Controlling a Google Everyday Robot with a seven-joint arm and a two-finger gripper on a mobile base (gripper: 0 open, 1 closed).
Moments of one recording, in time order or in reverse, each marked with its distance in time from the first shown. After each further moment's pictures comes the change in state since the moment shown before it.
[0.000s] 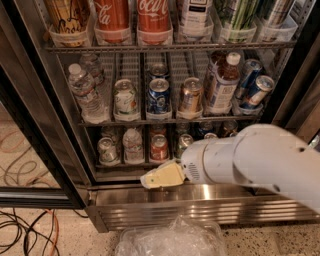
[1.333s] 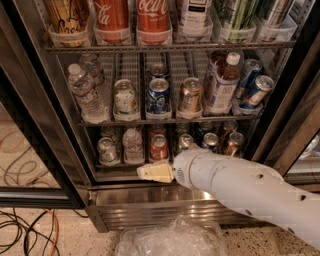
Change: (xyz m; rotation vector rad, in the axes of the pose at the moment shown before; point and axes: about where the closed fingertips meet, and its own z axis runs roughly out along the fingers) arm 0.004 -0.028 0.050 0.147 -0.167 0.094
